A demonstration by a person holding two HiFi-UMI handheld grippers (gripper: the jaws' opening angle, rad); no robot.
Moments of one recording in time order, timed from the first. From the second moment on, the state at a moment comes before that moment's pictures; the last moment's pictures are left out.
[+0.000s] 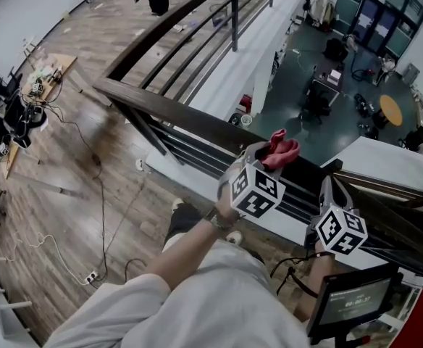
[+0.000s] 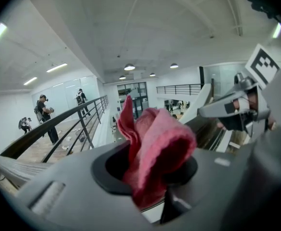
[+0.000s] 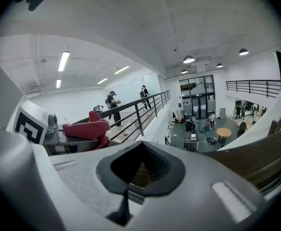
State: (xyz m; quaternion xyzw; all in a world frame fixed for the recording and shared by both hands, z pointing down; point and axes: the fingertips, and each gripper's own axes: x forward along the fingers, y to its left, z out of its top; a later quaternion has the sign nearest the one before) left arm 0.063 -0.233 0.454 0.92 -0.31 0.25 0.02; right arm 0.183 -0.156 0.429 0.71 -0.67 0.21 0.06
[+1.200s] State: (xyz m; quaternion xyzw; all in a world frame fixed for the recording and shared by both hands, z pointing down) left arm 0.103 -0.209 0.452 0.94 -0.20 0.29 0.03; right arm 0.150 -0.158 0.427 0.72 -0.66 0.21 0.10
